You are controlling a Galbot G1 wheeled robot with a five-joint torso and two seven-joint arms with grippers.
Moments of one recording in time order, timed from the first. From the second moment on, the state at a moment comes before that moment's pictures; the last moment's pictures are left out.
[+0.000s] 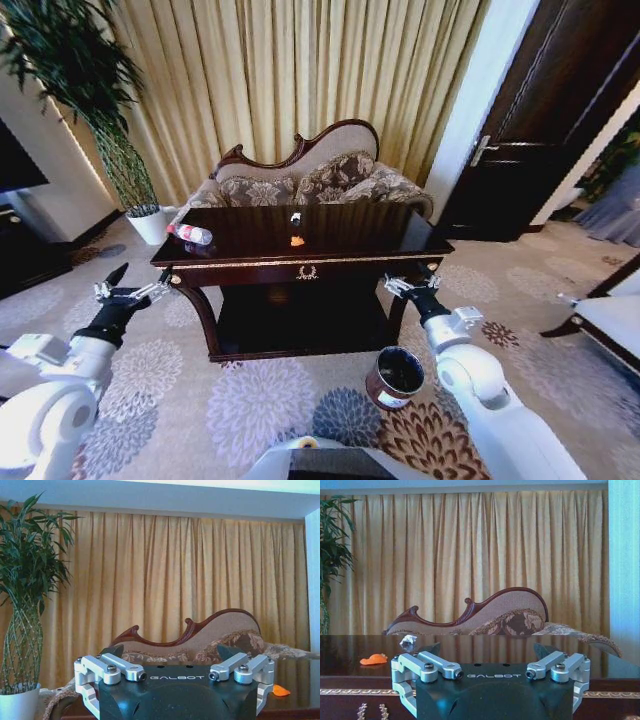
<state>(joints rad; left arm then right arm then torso) 1.65 -1.13 -1.11 -2.35 -0.71 0.25 0.10 -1.41 1.06 0.56 2.19 0.51 -0.18 0.17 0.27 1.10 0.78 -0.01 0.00</state>
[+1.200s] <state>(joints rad) 1.66 -1.13 -1.11 -2.36 -0.71 0.24 0.11 -1.48 1.07 0.57 2.24 0.48 -0.19 0.13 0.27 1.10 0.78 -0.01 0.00</state>
